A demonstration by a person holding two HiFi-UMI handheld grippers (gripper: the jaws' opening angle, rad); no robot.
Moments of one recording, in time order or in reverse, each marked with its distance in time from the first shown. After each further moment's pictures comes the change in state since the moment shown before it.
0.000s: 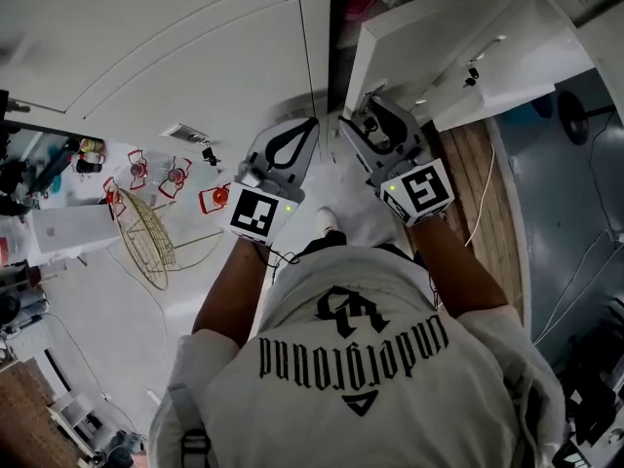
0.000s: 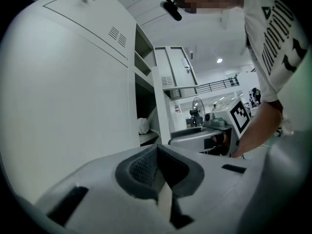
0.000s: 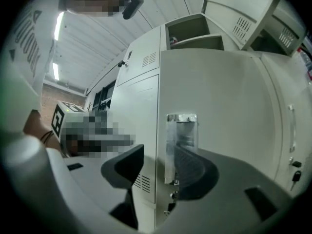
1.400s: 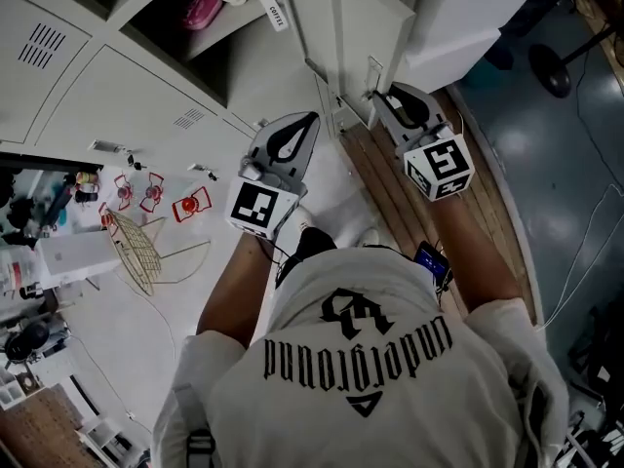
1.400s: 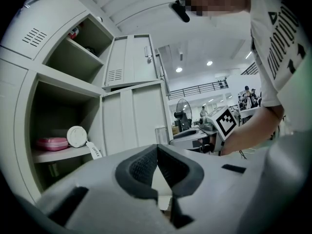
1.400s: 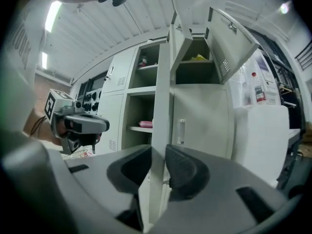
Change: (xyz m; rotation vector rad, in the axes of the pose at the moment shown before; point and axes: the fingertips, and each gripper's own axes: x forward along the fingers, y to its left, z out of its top) left arm 0.130 -0.248 0.052 0.022 -0.008 -0.122; right arm -0.282 -0.179 -0.015 -0.022 0.084 -0.208
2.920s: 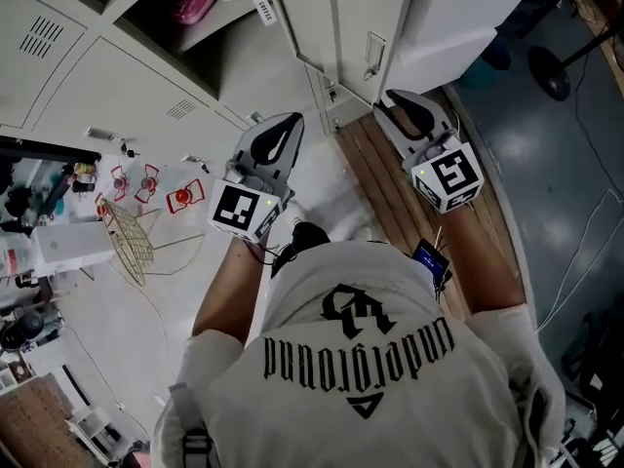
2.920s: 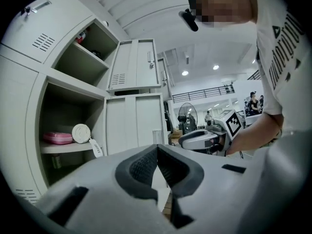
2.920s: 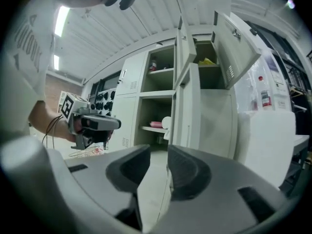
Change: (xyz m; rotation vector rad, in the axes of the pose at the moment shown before) left arm -0.010 -0.018 0.008 -0.021 -0.045 0.057; right arm -0.050 0.004 0.007 -0.049 0.003 0.121
